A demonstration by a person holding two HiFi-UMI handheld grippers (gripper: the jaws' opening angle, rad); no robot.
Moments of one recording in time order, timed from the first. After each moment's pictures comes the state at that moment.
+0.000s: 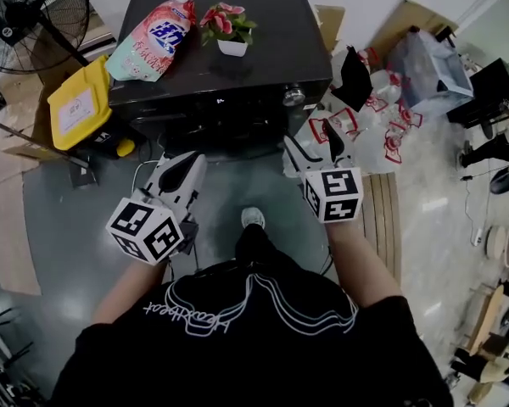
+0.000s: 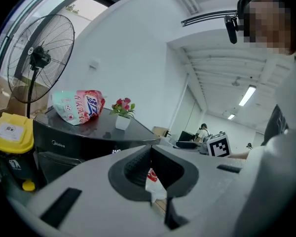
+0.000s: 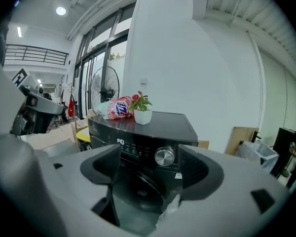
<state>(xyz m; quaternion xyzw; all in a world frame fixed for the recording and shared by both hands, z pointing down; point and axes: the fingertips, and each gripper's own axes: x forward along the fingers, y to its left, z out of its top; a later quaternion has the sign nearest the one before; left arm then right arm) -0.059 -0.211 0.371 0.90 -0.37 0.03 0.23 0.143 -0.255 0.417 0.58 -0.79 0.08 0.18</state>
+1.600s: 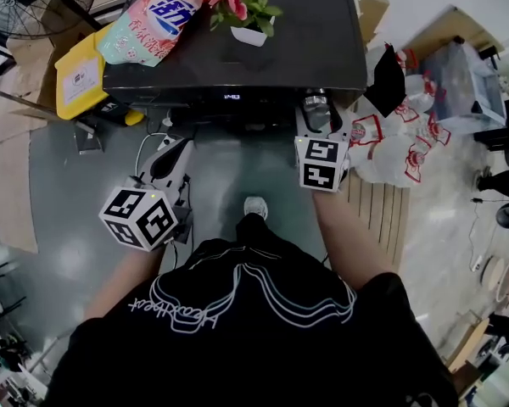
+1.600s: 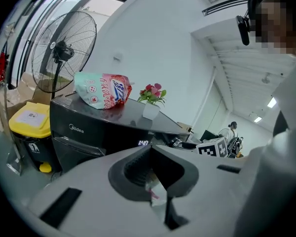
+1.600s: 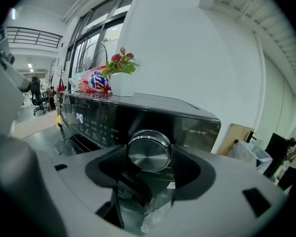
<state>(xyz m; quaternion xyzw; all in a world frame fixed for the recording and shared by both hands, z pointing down) -0.078 -0.272 0.438 0.83 -0.48 0.06 0.28 0.160 -0.374 0.519 0.61 -0.75 0.08 0.24</state>
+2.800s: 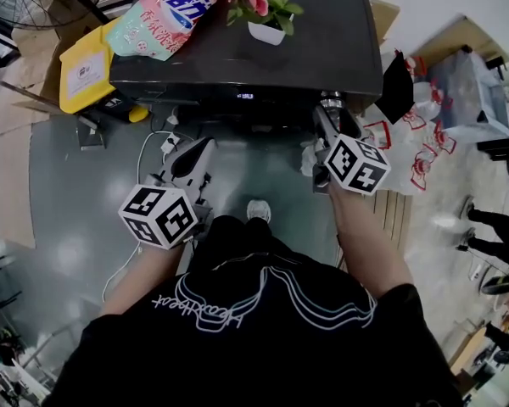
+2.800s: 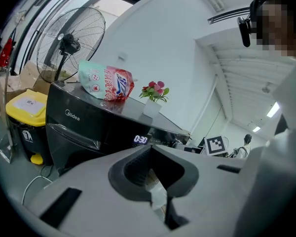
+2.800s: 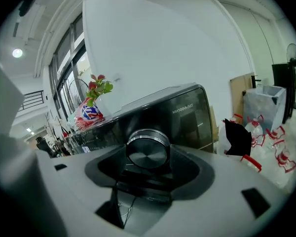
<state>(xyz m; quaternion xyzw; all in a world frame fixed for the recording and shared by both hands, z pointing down) -0.066 -0.275 0.461 0.82 -0.48 0.02 0.31 0.170 -0.375 0.523 0.58 -0.76 0.28 0.06</state>
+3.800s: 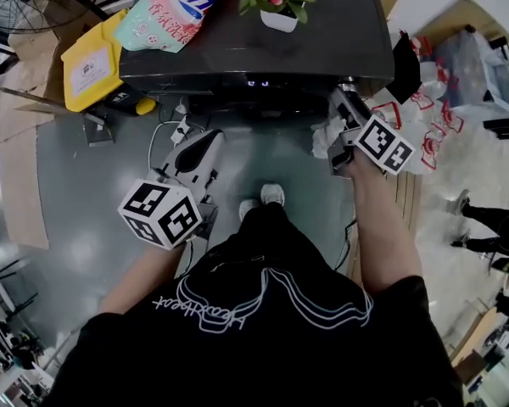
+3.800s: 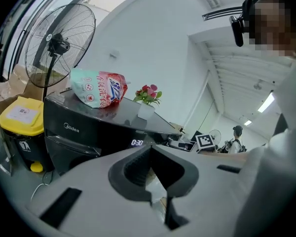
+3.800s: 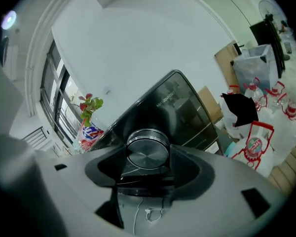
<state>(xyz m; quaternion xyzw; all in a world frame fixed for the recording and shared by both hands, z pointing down) -0.081 -0.265 0.431 0.85 -0.44 0.05 0.30 0.173 -0.376 0.525 0.55 -0.73 0.40 -0.04</state>
